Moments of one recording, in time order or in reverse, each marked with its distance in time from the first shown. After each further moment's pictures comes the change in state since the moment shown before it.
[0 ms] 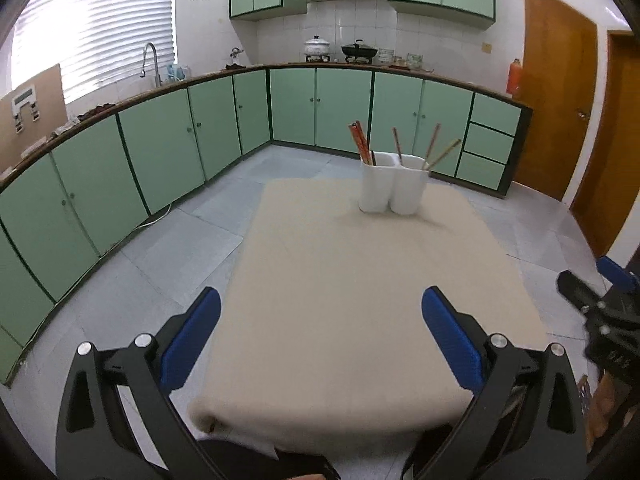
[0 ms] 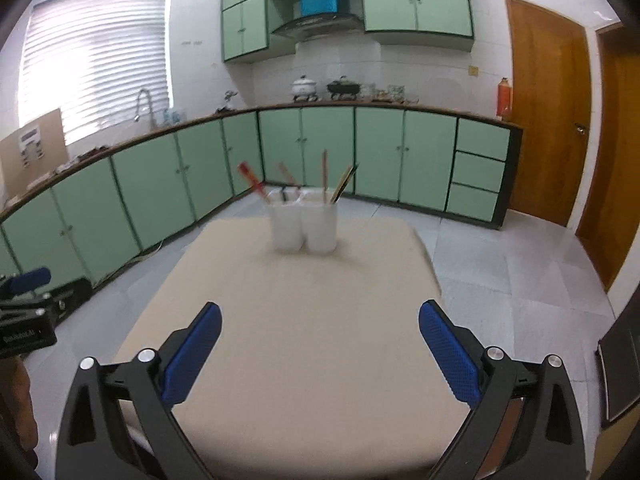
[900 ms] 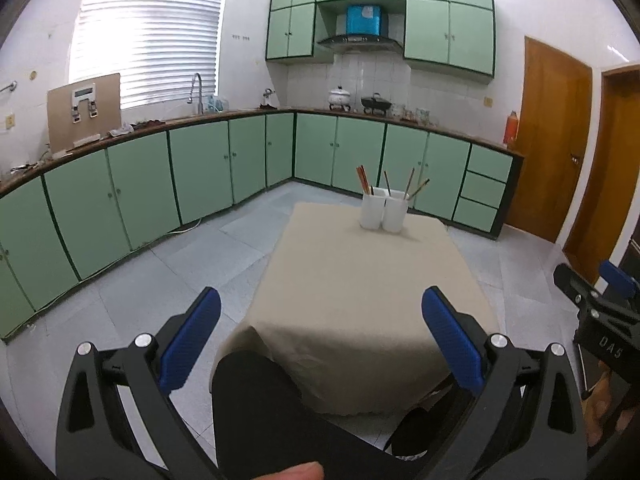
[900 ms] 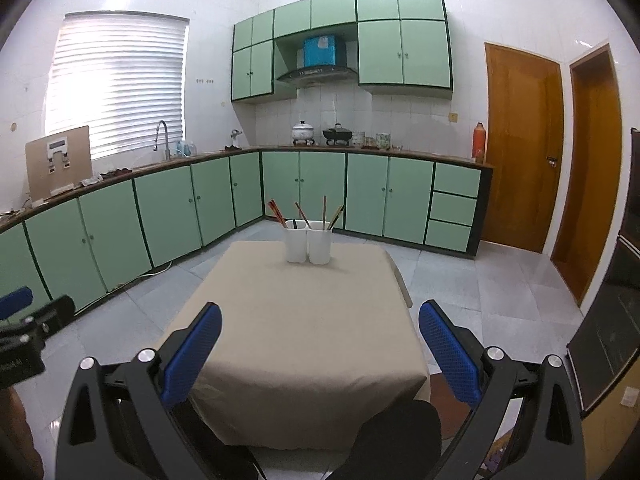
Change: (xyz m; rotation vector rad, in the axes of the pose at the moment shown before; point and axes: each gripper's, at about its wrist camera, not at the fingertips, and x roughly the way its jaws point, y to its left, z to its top) left arm -0.237 0.000 -0.103 -0.102 -0.171 0.037; right arm -0.223 0.021 -0.042 0.000 -0.170 -0.026
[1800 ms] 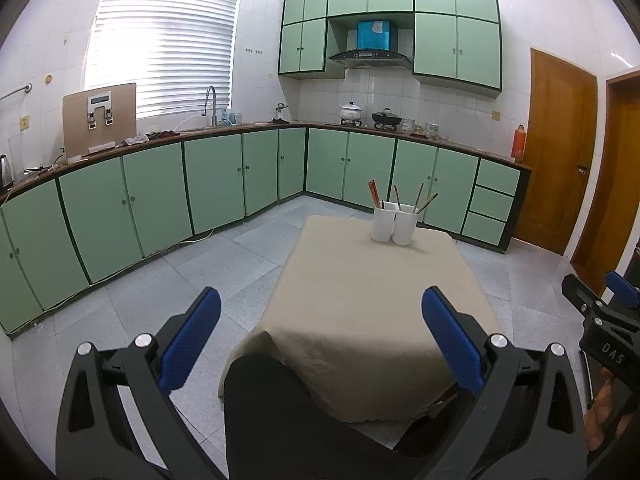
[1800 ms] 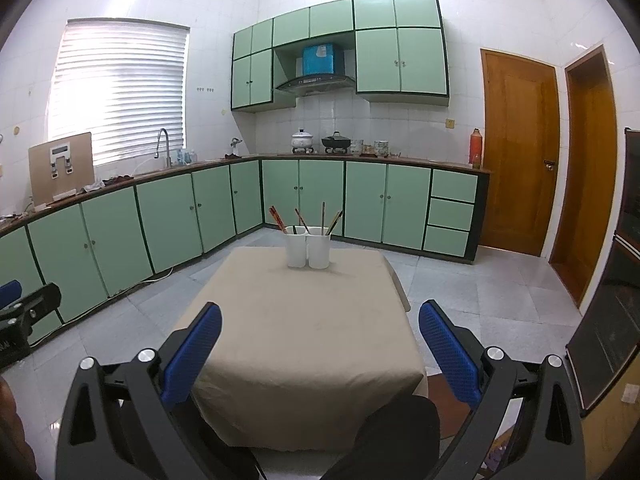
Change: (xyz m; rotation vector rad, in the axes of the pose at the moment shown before) left arm -0.031 0.008 -0.013 -0.011 -0.053 0.041; right arm -0.013 -0.004 -0.011 0.006 -0.026 -0.007
